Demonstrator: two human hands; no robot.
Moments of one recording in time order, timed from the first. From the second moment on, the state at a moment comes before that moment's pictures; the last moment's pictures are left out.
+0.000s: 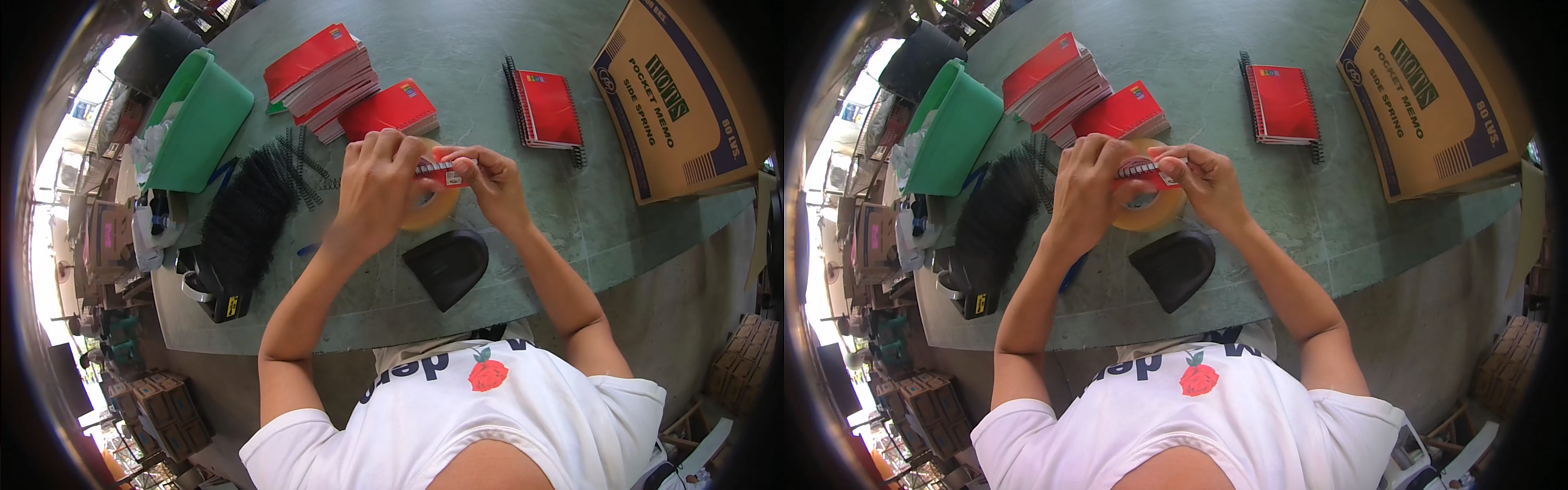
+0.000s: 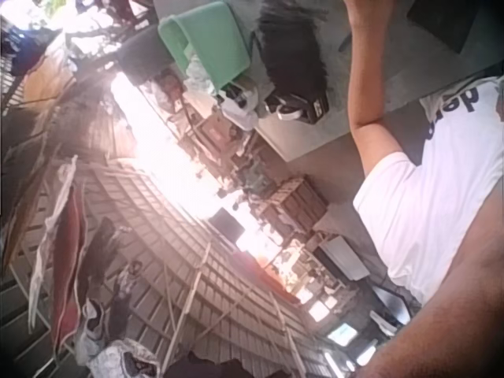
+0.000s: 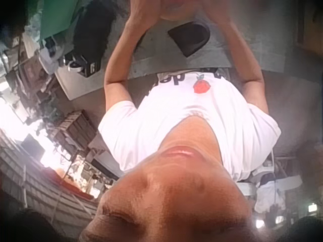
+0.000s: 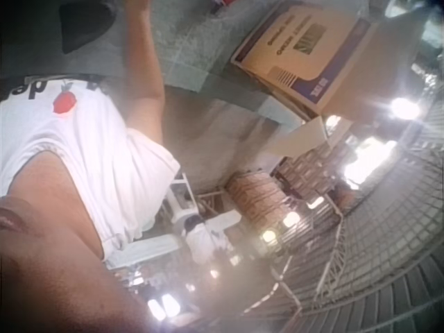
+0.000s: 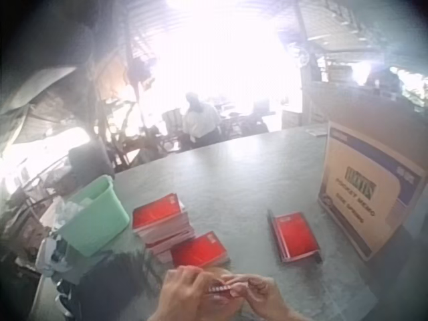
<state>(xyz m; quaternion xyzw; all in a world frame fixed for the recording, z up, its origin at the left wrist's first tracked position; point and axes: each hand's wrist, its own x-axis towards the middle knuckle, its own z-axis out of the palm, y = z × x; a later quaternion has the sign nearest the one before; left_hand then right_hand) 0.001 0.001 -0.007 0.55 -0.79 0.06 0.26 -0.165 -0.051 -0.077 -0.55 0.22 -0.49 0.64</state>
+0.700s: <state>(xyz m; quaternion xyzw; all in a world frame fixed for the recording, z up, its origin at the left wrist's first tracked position) -0.027 -0.021 -0.022 0.45 -0.82 -0.08 0.33 -0.183 -0.048 -0.094 -0.65 0.35 -0.49 0.46</state>
